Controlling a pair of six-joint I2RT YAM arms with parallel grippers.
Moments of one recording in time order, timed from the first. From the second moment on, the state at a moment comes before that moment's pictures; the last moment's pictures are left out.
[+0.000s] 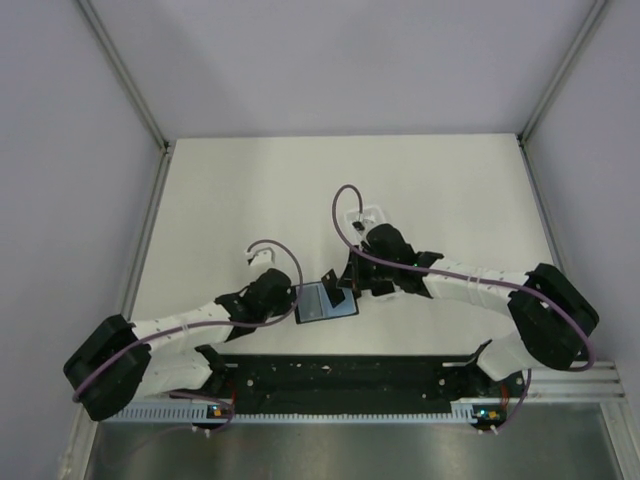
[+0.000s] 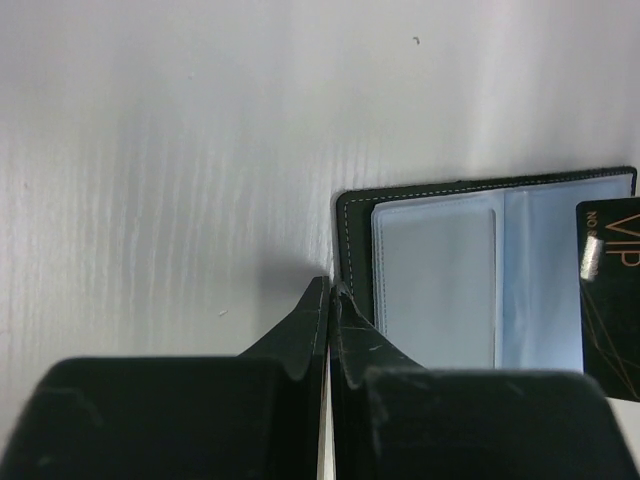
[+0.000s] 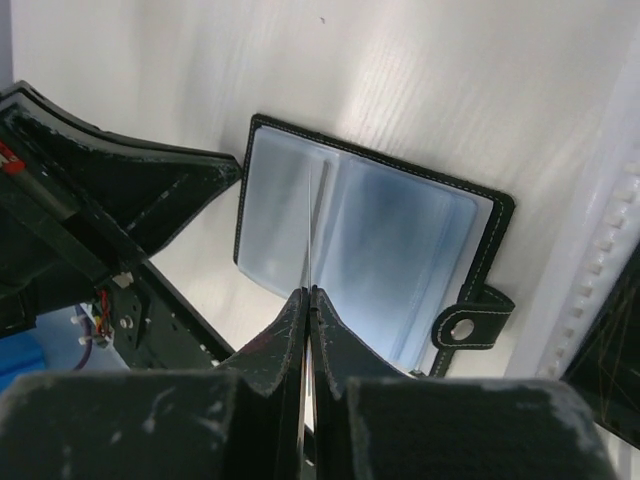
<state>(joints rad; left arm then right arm) -0.81 1.11 0.35 -0.10 -0.36 -0.91 0.80 1.46 0.76 0.00 -0.24 0.68</state>
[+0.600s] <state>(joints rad) -0.76 1.14 0.39 -0.12 -0.33 -0.83 0.76 1.38 0.55 0.23 -0.23 0.92</state>
